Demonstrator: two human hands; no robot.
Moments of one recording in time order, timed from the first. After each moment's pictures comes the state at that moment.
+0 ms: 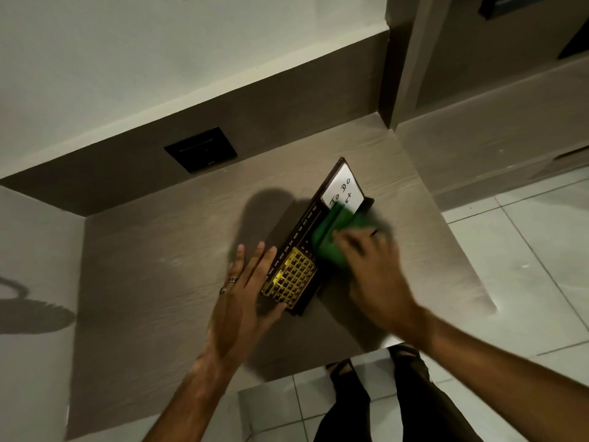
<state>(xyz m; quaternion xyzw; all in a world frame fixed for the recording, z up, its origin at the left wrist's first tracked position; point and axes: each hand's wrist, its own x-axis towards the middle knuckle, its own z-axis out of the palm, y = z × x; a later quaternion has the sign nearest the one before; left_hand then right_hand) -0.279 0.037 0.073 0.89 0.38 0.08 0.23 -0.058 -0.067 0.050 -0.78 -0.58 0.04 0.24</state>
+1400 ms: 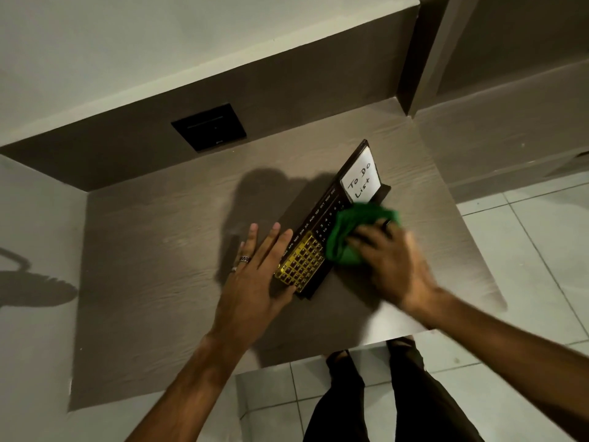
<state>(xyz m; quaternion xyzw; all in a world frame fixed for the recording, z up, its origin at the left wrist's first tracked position) -0.271 0.037 0.079 0.90 0.39 0.05 0.18 -0.027 -0.066 0.027 -0.70 -0.69 -0.01 0.16</state>
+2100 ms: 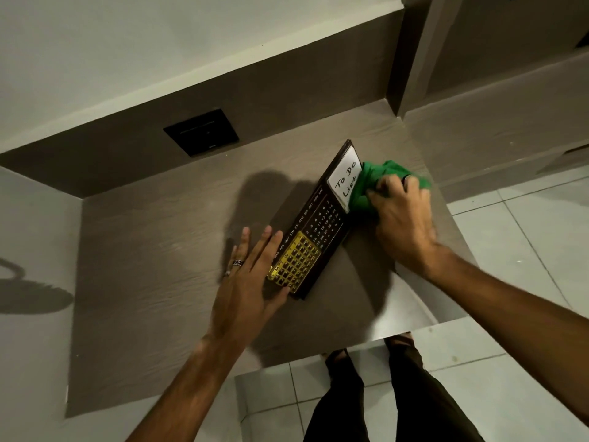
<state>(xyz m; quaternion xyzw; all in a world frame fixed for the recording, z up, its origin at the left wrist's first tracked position) -0.267 0.032 0.081 0.89 0.40 0.05 0.21 0.011 -0.029 0.053 -0.83 -0.54 0.01 0.11</state>
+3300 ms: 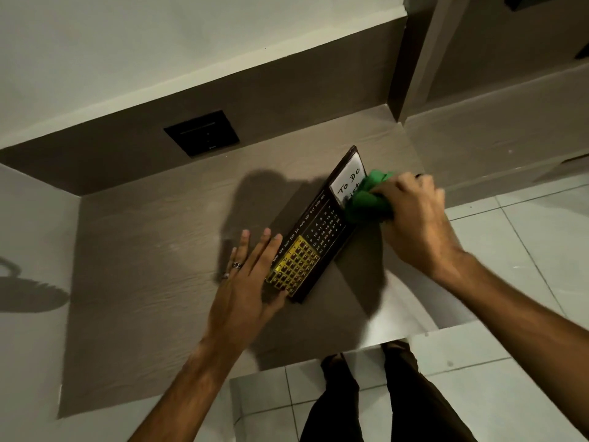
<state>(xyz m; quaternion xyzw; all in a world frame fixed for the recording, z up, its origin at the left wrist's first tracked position) -0.265 0.032 0.080 0.89 0.40 0.05 0.20 0.019 -0.035 0.084 -0.82 -0.54 0.04 0.18</state>
